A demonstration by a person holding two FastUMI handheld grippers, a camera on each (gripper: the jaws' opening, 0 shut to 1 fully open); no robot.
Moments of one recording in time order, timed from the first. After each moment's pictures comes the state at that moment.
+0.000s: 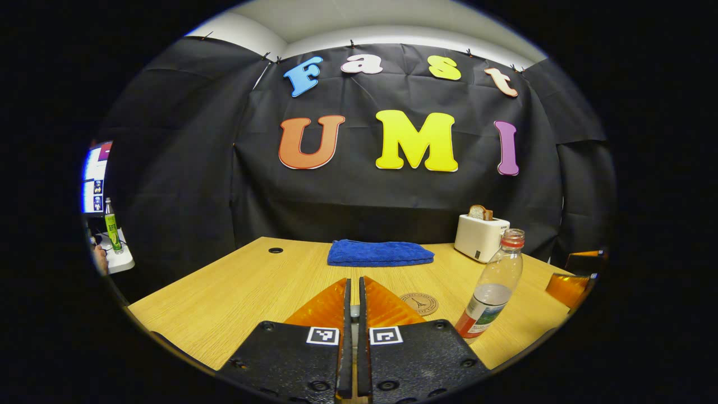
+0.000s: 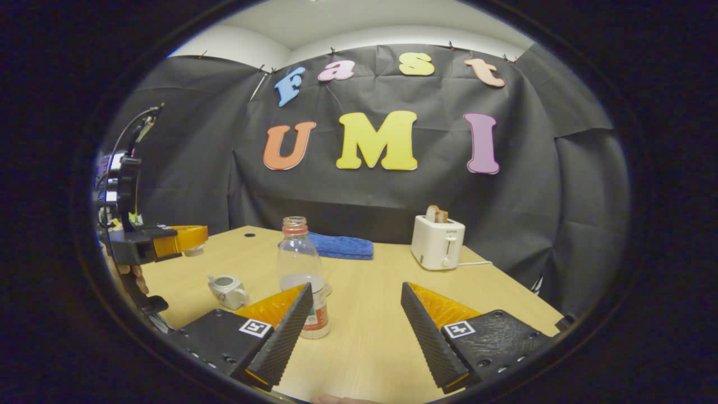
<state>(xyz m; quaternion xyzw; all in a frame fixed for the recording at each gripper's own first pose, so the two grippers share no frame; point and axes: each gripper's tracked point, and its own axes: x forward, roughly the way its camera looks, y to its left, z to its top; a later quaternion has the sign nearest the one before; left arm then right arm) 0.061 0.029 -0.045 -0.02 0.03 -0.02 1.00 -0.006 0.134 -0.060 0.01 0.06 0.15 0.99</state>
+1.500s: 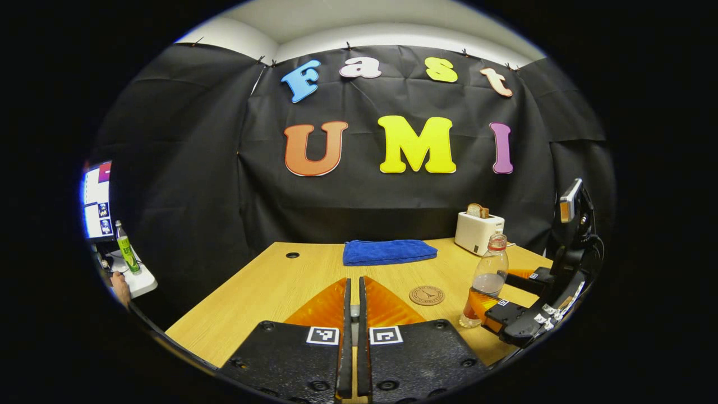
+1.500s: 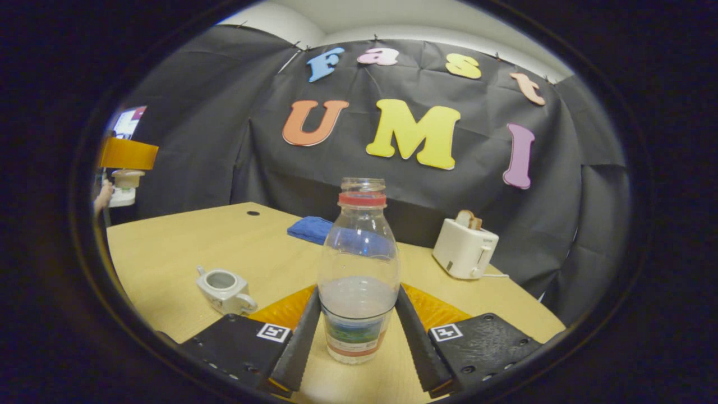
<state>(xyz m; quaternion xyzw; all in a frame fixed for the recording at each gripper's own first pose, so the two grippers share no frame) 0.019 0.077 -0.015 0.02 0.04 -0.03 1.00 0.046 0.220 -0.071 -0.13 0.05 0.13 0.98</state>
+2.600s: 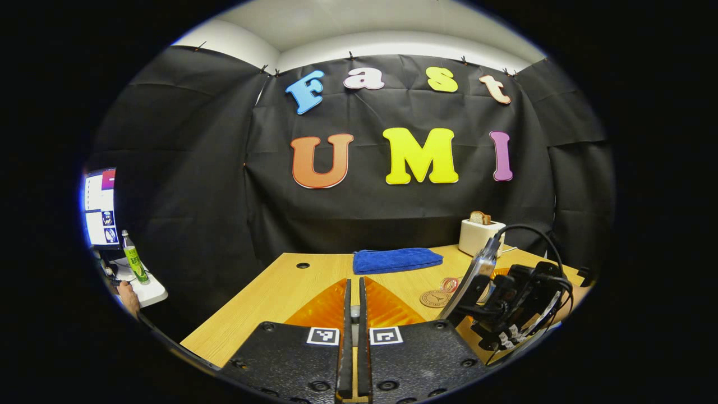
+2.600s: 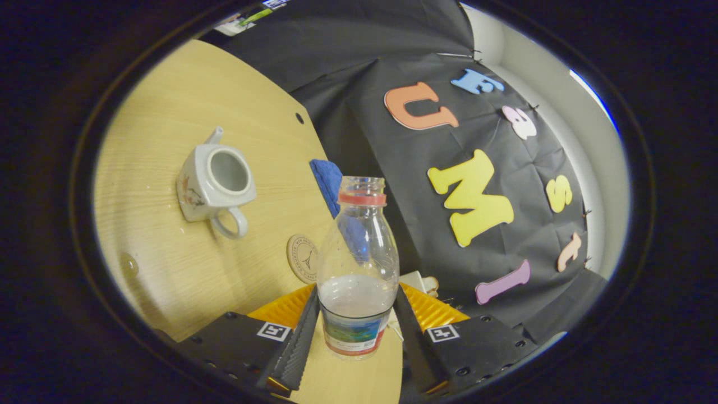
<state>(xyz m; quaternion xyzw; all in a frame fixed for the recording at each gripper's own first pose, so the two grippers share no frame) 0.005 0.114 0.005 0.01 0.01 -0.03 1.00 0.063 0.247 -0.084 -0.54 0.04 0.07 0.84</state>
